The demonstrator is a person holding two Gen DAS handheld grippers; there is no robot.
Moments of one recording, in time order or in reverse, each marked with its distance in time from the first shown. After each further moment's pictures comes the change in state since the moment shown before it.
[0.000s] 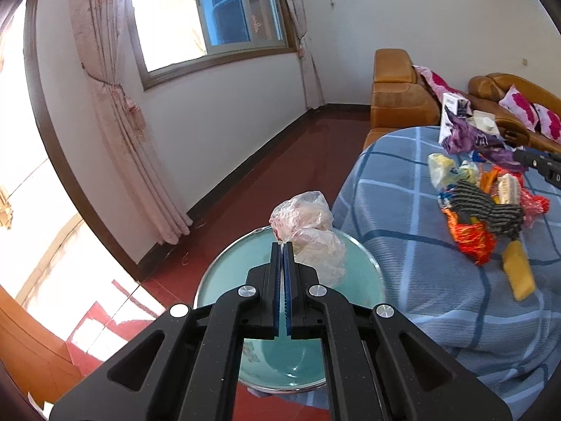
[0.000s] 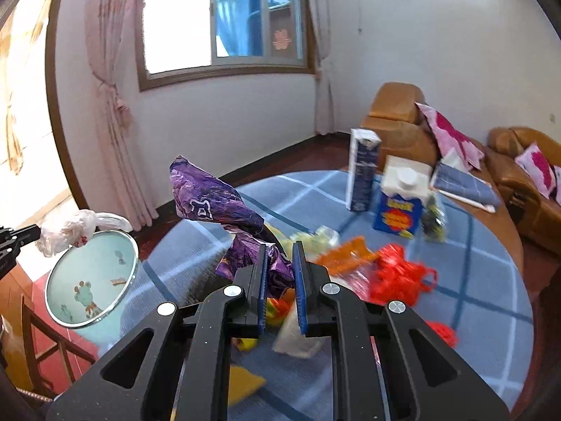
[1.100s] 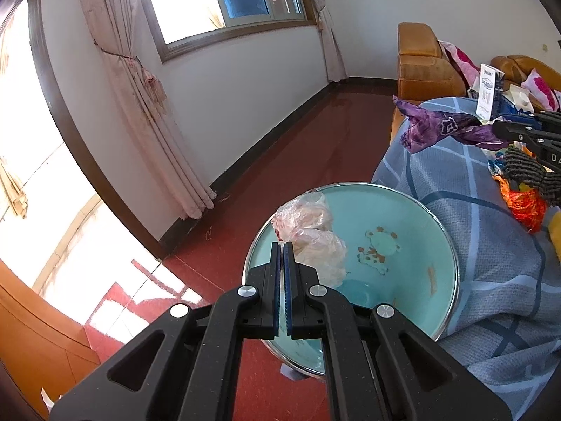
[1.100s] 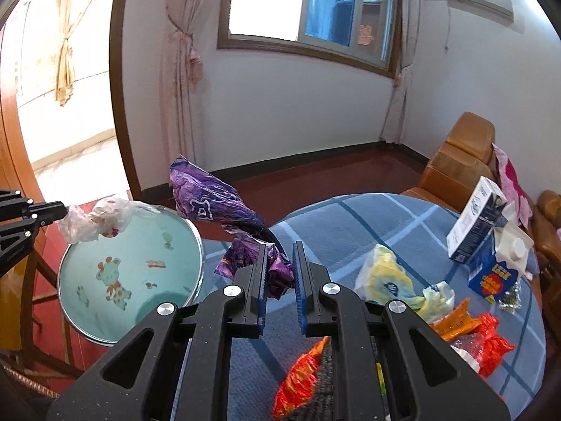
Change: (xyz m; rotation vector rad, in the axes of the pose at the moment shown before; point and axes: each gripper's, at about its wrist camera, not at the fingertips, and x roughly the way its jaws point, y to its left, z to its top) left arm 0.031 0.046 -0.021 0.005 0.107 0.079; right arm 0.064 0.111 0.016 -0.254 0.074 0.165
